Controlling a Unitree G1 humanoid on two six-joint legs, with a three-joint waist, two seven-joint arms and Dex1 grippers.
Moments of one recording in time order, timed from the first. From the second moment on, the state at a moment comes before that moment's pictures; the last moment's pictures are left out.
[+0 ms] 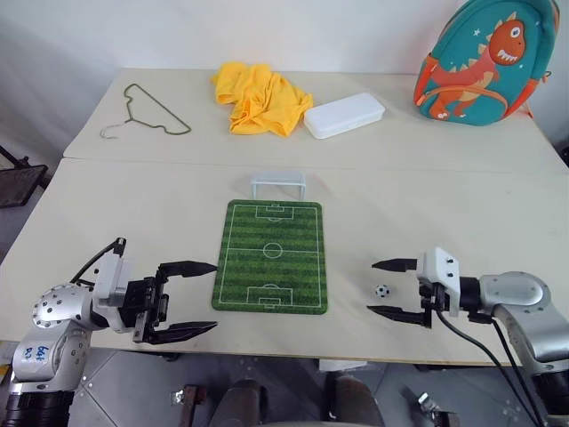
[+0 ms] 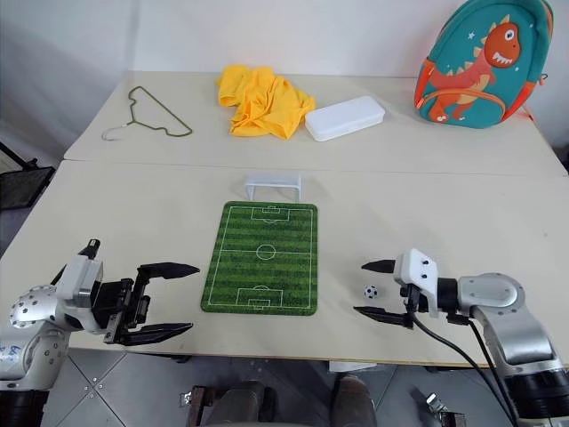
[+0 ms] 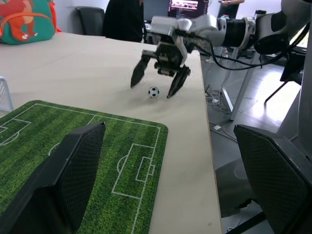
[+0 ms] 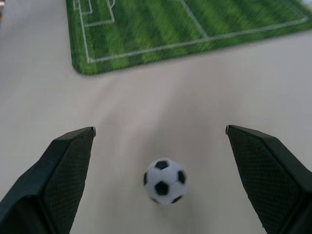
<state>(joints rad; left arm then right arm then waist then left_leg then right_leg) 0.01 0.68 0.26 -0.18 -0.71 0.13 -1.39 -0.11 -0.79 -0.01 -0.06 0.34 0.11 1.21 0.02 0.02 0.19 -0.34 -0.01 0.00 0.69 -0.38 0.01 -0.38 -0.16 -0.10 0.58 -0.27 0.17</state>
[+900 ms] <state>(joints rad) 0.07 0.66 0.30 -0.05 -0.66 0.00 -1.37 -0.44 -0.49 0.24 -0.15 0.36 0.26 1.13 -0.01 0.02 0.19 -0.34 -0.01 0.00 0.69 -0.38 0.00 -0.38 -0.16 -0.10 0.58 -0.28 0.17</state>
